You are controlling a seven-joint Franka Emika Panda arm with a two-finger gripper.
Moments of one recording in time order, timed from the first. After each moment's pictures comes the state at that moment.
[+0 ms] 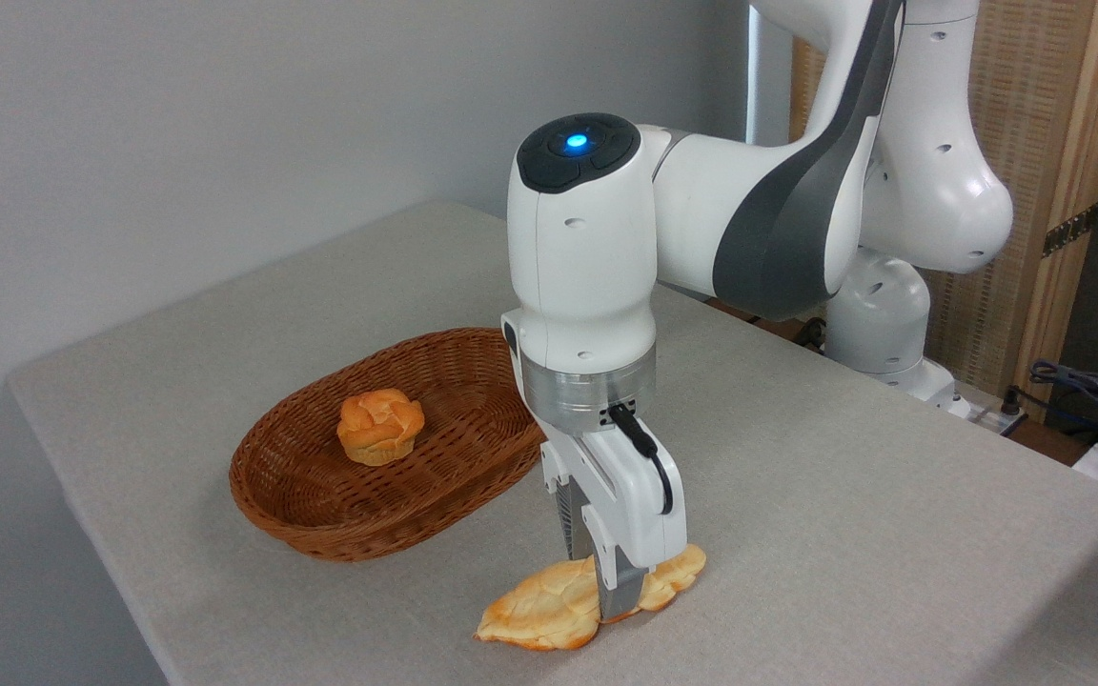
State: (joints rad) arm -0.06 -0.04 0.28 -2.17 -0.08 2.13 1.31
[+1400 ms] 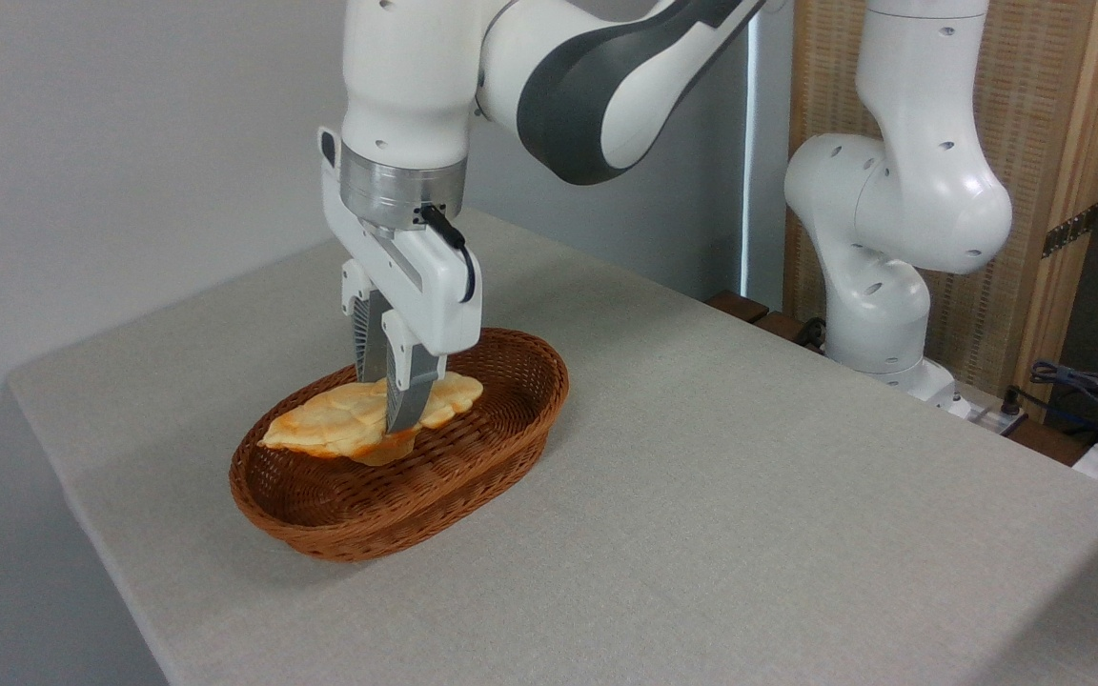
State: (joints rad) arm -0.09 -0.11 -0.02 -2.05 -0.27 2.14 0.85
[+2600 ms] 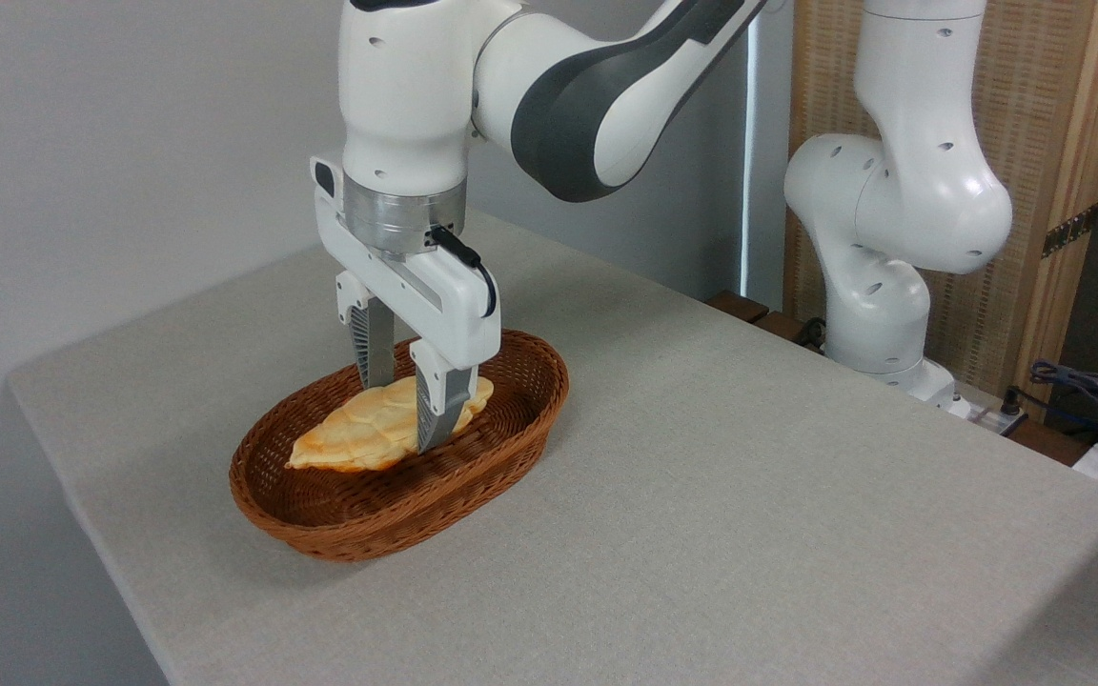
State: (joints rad) arm -0.08 -0.09 -0.02 -2.06 -0.27 2.10 0.75
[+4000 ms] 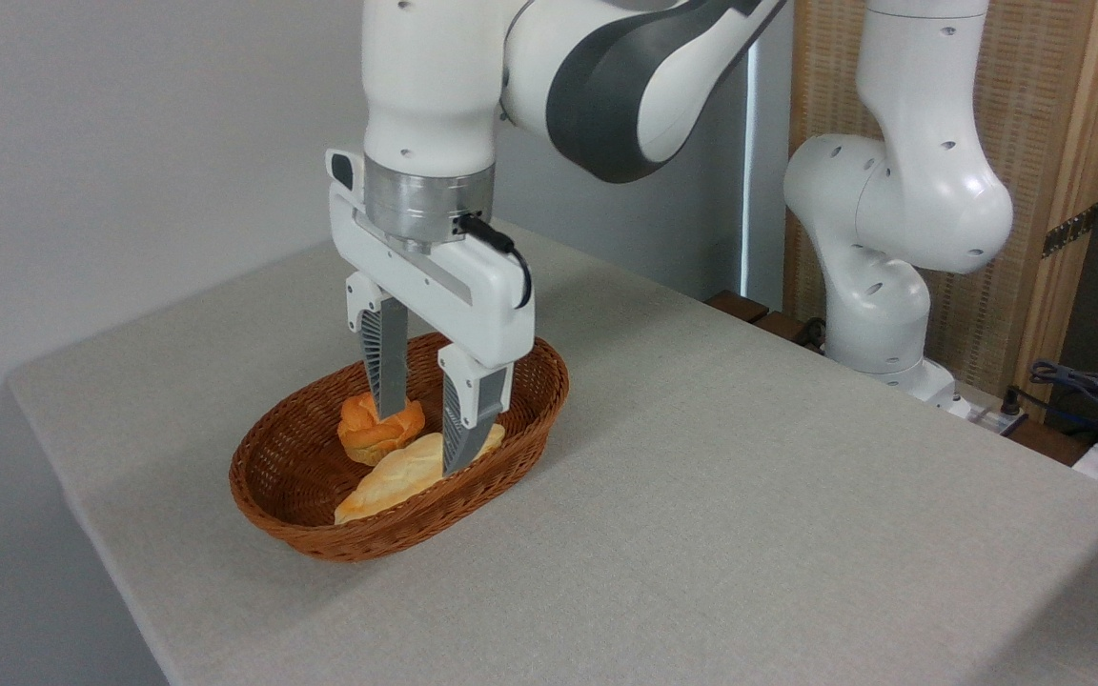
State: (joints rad) arm -0.07 -0.12 0.04 -2.04 -0.18 2.10 0.76
